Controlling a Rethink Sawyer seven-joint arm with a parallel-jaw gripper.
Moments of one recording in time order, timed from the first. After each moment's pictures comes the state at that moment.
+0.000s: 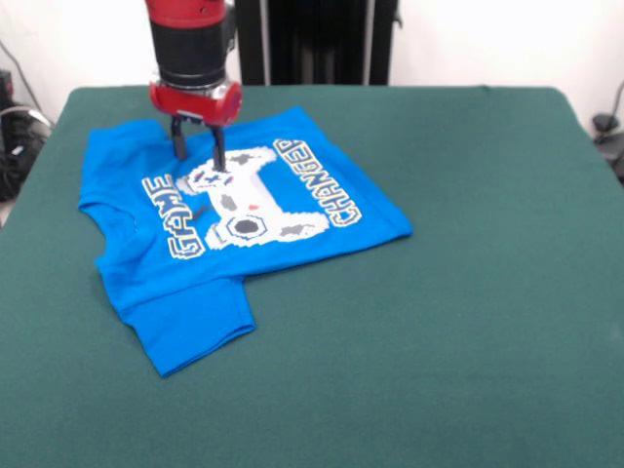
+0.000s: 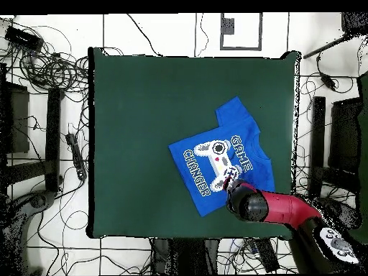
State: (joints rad) arm -0.67 -0.51 0.12 1.84 -0.55 0.22 2.04
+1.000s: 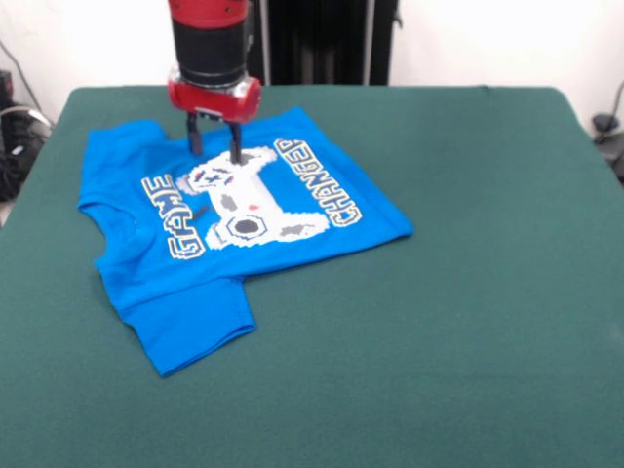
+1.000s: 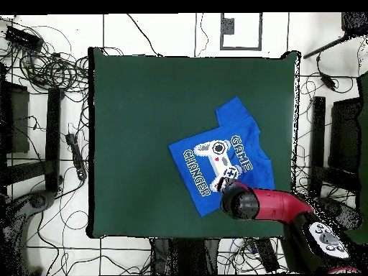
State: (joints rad) arm -0.60 -0.53 0.09 1.84 -0.55 0.27 2.04
